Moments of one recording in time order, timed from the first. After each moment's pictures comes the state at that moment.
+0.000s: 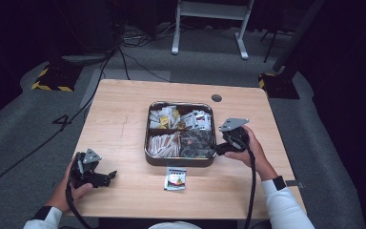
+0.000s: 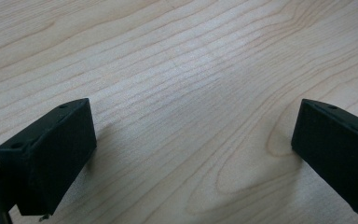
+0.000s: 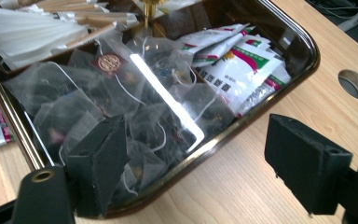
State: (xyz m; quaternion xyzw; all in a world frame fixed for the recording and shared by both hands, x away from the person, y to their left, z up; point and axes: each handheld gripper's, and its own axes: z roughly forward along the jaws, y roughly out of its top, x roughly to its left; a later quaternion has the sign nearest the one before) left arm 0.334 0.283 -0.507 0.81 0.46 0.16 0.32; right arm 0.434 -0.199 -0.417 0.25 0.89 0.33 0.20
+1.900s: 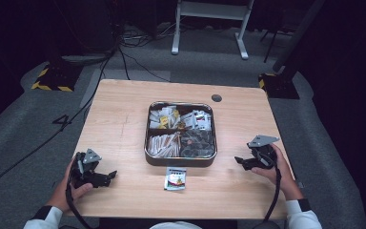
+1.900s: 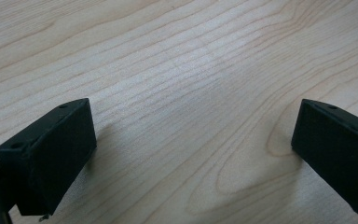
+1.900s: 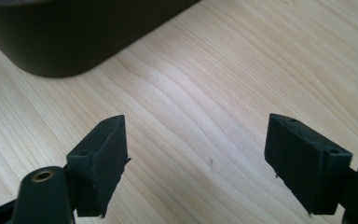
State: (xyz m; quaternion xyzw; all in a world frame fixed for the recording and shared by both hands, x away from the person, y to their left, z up) left arm 0.334 0.283 -0.507 0.81 0.46 0.16 0.32; right arm 0.403 -0.295 -0.459 0.33 0.87 0.30 0.20
